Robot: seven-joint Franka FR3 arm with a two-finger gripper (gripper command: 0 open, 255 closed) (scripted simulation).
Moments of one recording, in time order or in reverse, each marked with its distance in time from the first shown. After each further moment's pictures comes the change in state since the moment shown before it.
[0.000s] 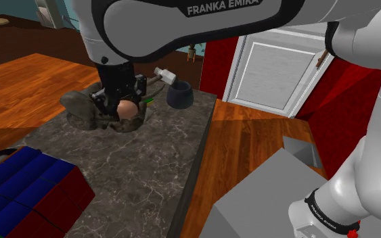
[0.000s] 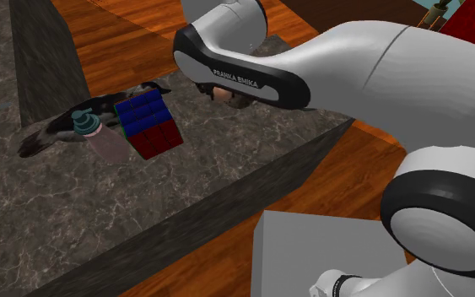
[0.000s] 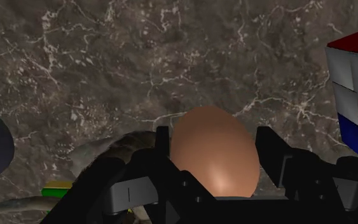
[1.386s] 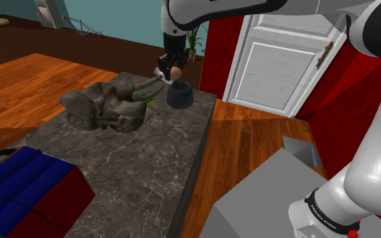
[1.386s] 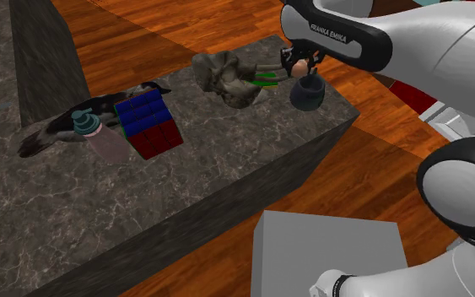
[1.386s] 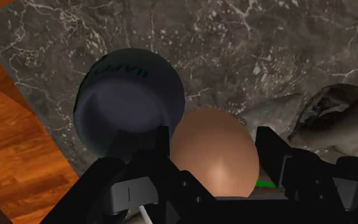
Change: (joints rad) arm -0.331 -0.046 -0.126 -0.048 0.077 0.072 -0.453
